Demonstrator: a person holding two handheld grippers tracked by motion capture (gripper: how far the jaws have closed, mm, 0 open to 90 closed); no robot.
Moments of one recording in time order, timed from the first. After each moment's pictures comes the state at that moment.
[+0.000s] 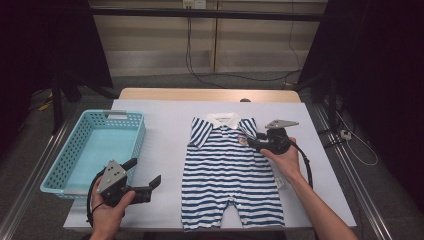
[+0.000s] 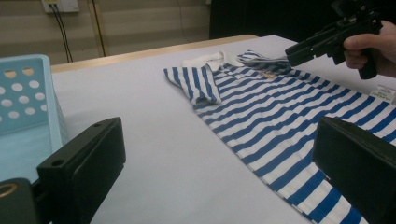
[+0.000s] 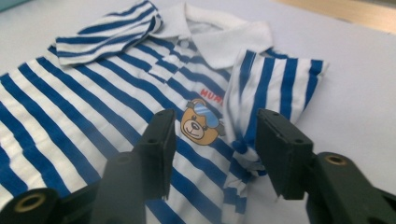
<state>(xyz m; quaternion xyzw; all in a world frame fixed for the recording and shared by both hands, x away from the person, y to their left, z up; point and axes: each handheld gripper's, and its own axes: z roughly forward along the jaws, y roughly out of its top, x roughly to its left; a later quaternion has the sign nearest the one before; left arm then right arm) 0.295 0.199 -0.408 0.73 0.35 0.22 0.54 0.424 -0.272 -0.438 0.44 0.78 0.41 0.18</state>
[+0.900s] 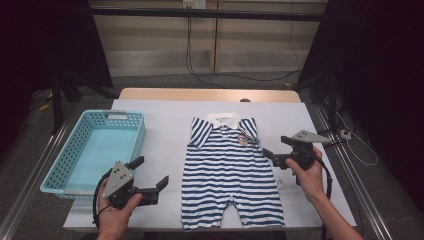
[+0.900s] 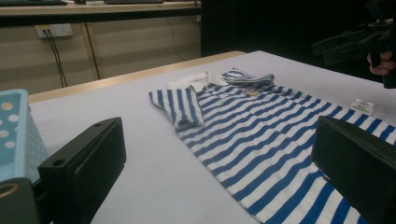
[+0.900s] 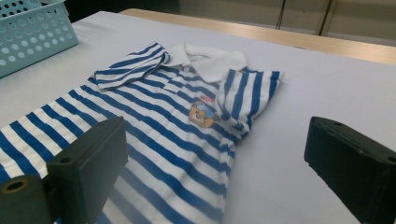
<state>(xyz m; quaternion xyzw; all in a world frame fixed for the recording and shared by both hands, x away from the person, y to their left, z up) 0.285 0.174 -0.396 0.72 0.32 0.24 0.56 0.357 -0.309 -0.413 0.45 0.72 0.48 0.21</state>
